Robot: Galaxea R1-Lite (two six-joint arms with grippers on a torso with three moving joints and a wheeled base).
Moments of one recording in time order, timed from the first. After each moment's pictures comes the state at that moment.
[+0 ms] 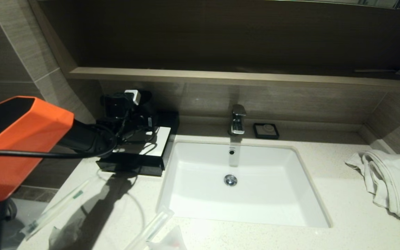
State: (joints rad) left arm -0.22 2.21 -1.40 -0.63 0.02 -0.04; right arm 0.00 0.00 0.00 0.00 0.00 0.00
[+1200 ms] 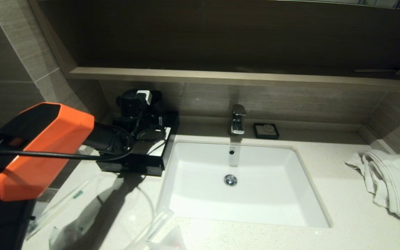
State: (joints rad) left arm -0.26 2.32 -1.57 -0.59 0.06 -0.04; right arm 0.00 0.00 0.00 0.00 0.00 0.00
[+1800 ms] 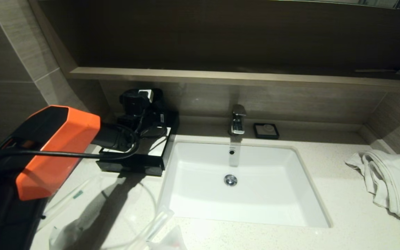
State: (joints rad) left arm -0.26 2.38 -1.68 -0.56 0.08 -0.04; right arm 0.00 0.00 0.00 0.00 0.00 0.00
